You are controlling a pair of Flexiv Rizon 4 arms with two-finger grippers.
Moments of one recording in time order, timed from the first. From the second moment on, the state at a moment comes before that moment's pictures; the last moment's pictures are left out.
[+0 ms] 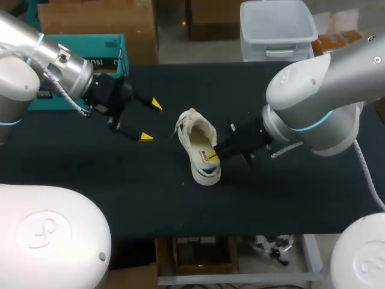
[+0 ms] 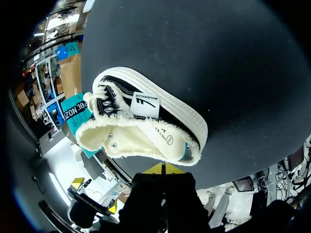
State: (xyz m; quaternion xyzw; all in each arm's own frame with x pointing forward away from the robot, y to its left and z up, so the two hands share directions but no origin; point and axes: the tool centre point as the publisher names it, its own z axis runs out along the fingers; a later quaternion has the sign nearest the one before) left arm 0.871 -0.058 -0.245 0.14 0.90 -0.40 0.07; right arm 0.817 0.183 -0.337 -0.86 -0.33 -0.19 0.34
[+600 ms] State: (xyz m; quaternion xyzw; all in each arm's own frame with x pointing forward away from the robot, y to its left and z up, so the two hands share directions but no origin) left arm 0.872 -0.070 -0.233 0.06 0.92 -0.38 0.05; right arm 0.847 0.186 -0.391 -0.84 -0.44 -0.15 0.28
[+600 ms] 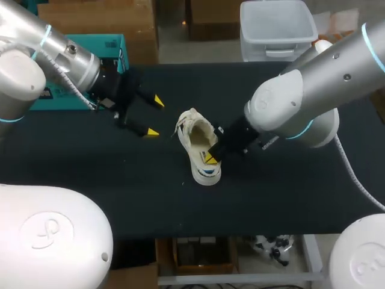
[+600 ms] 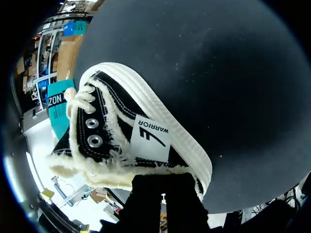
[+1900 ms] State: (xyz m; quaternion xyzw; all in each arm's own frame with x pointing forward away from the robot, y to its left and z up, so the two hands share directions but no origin) left arm 0.895 -0.092 -0.258 -0.49 0.86 -0.17 0.03; right arm 0.829 0.181 -0.377 -0.79 -0.52 -0.24 0.20
